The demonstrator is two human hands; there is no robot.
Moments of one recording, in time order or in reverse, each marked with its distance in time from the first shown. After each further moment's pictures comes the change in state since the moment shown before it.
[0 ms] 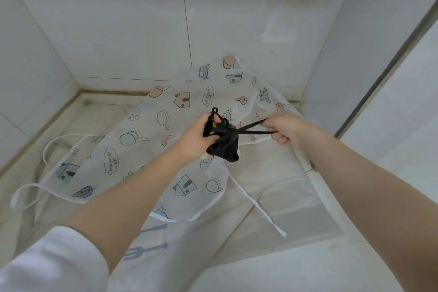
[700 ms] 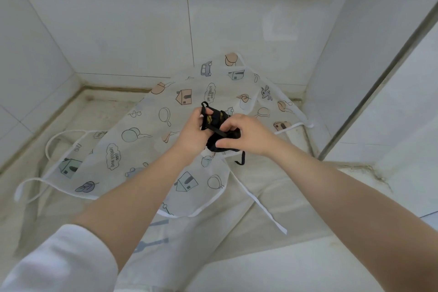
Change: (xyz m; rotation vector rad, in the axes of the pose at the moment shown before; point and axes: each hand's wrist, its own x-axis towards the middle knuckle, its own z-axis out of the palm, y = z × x) left_hand -0.004 0.001 0.004 -0.175 0.172 -0.030; right_hand -0.023 0.001 0.062 -0.605 -0.109 -0.747
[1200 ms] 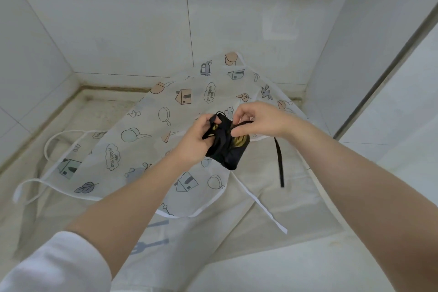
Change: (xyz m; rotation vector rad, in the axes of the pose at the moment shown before) left_hand -0.008 -0.011 -0.002 0.029 -0.160 0.114; right_hand 0.008 0.005 -0.040 0.100 -0.137 0.135
